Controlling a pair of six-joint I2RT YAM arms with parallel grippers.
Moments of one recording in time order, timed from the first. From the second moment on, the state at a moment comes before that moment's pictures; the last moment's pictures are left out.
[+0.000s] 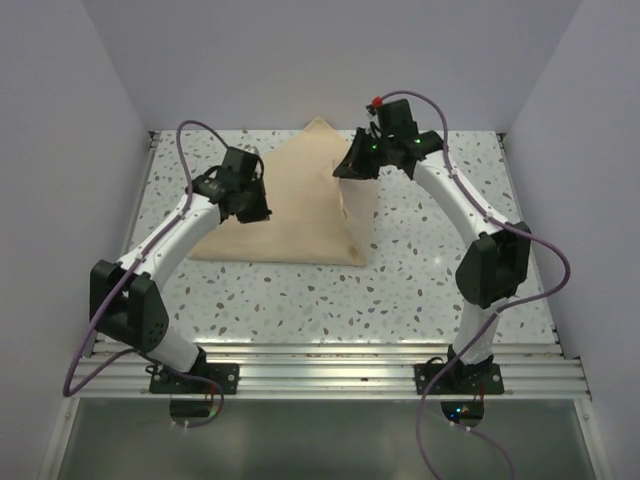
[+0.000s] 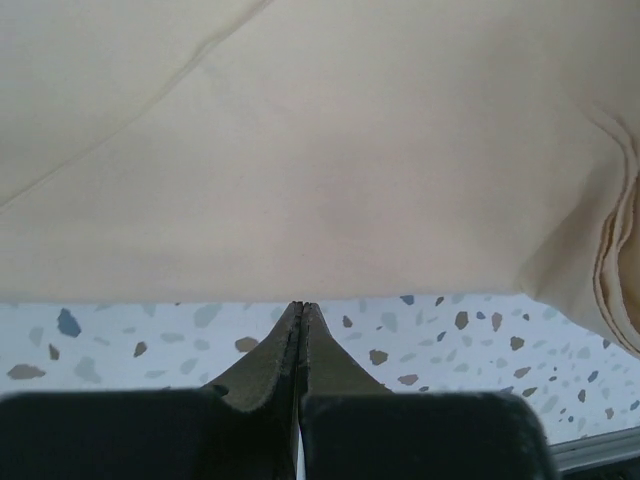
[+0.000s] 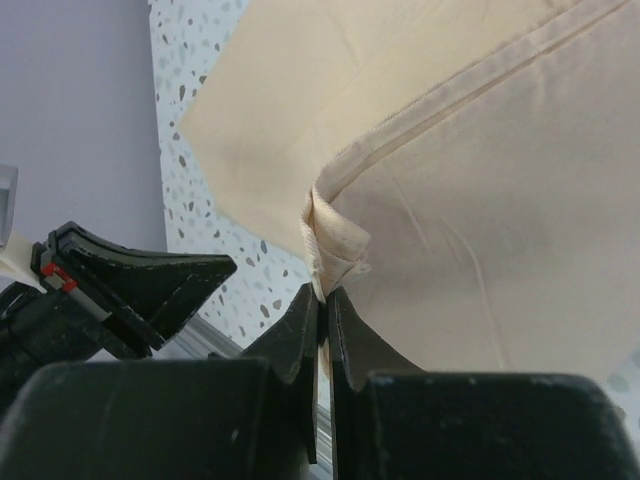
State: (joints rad) left arm -0.39 1.56 1.34 -0.70 -0.01 -0.53; right arm 0.39 1.86 1.85 -0.71 -0.36 0.68
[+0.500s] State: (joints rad) left arm -0.23 1.37 1.25 -0.80 -0.05 -0.51; right arm 0.57 2.19 2.10 -0.71 -0.33 0.72
